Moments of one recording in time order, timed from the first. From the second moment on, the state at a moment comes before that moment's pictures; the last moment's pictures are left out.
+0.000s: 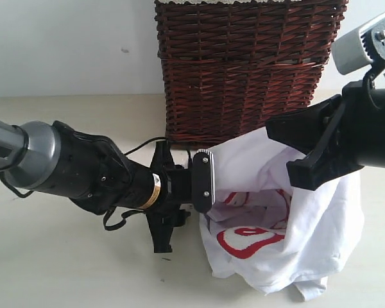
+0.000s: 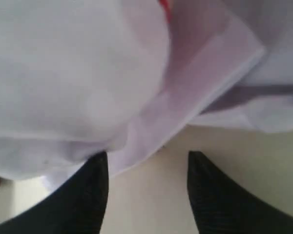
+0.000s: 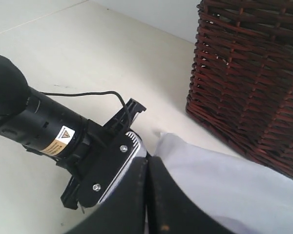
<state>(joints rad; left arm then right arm) -0.76 2.04 -1.03 1.74 0.04 -0.80 0.40 1.07 -0.59 -1.75 -0.37 1.65</state>
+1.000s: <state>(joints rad) -0.75 1.71 -0.99 1.75 0.08 -0.77 0.40 1.07 -0.59 -1.75 -0.36 1.65</state>
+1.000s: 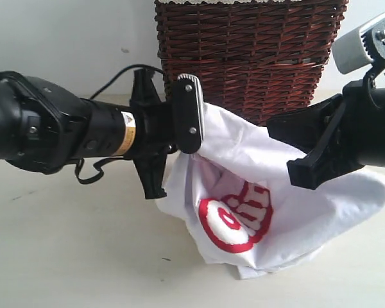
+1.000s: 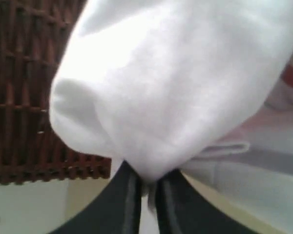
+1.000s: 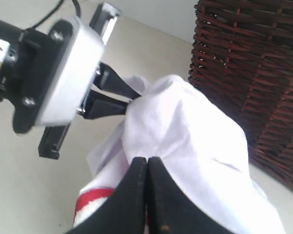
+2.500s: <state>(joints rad) -0.46 1.47 -1.00 0.18 0.66 -0.03 0.40 1.07 -0.59 -1.75 -0.37 1.65</state>
